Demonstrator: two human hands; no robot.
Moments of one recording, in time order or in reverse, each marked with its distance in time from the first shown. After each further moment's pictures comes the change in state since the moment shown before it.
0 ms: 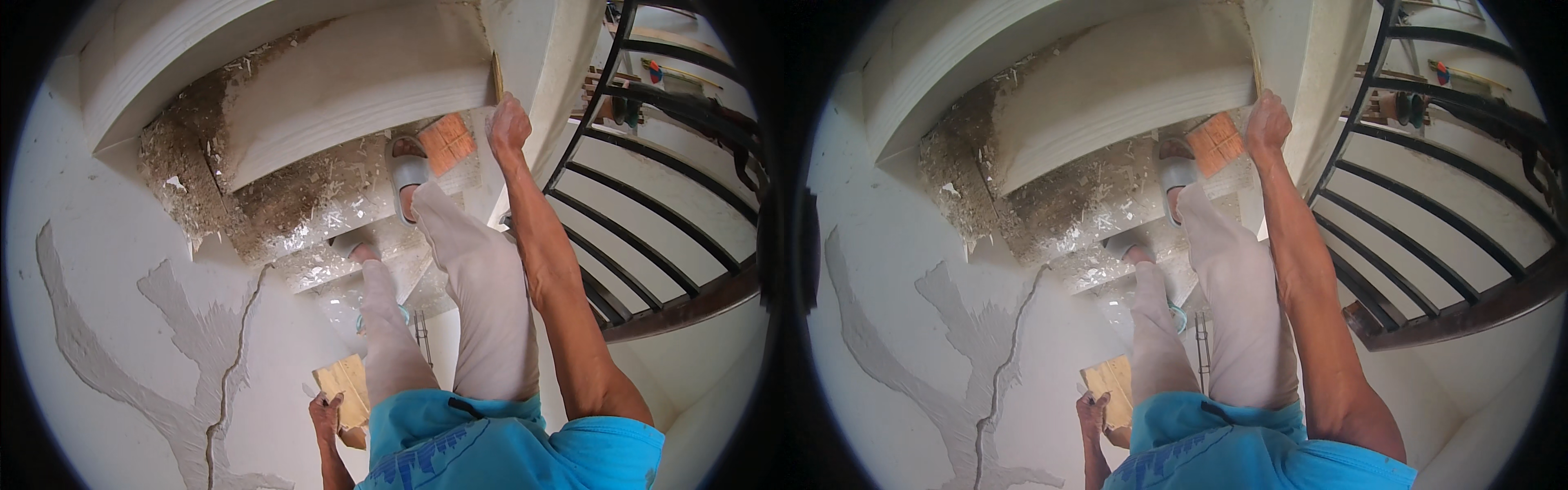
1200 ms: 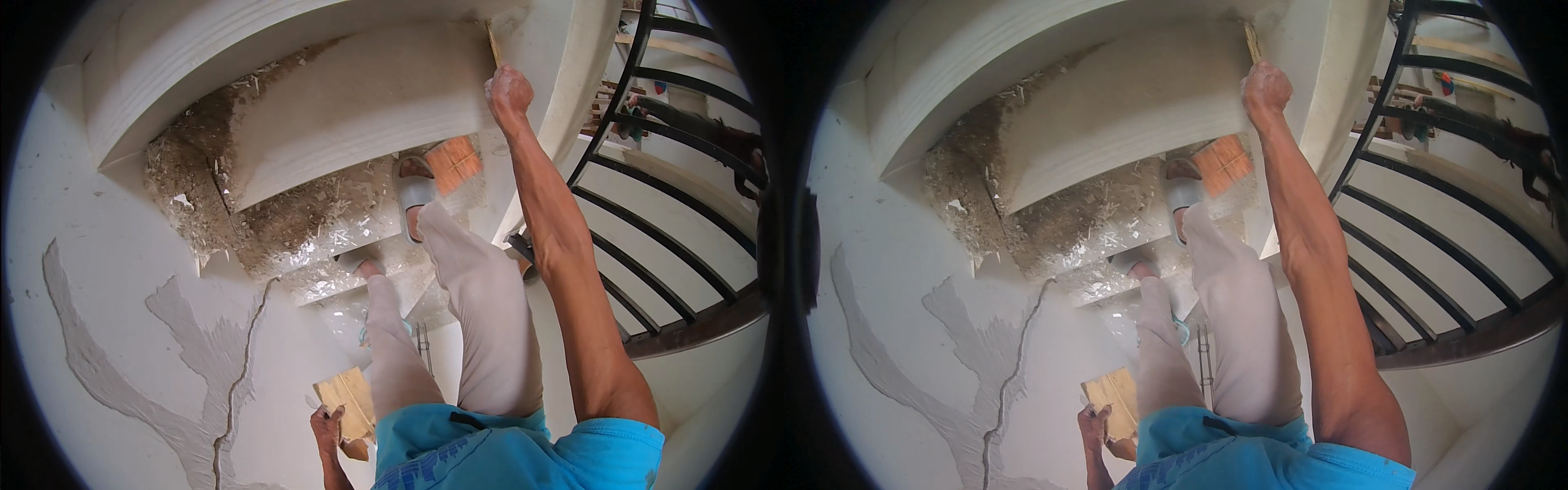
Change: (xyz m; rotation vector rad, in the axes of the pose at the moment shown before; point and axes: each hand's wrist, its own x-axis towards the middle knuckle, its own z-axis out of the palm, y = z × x) left_hand -0.001 0.019 0.005 -0.122 0.024 0.005; right_hand 0.107 -0.043 0.008 0.104 -0.032 -0.027
